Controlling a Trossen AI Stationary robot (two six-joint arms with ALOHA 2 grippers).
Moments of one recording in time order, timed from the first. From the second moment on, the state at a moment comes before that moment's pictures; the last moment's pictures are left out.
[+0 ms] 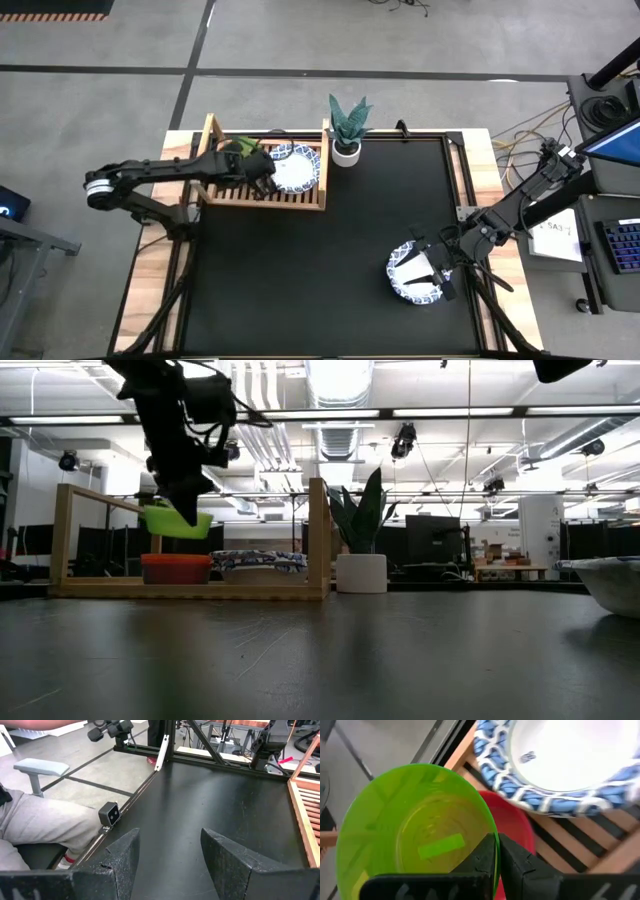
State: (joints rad) left arm 0.33 1.32 0.92 -0.81 -0.56 -0.17; right arm 0.67 0.88 0.59 -0.03 0.24 0.09
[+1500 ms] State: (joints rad) left arm 0.38 1.41 1.04 -0.87 -0.37 -0.27; right arm 0.67 0.88 0.58 -0.02 0.24 0.16
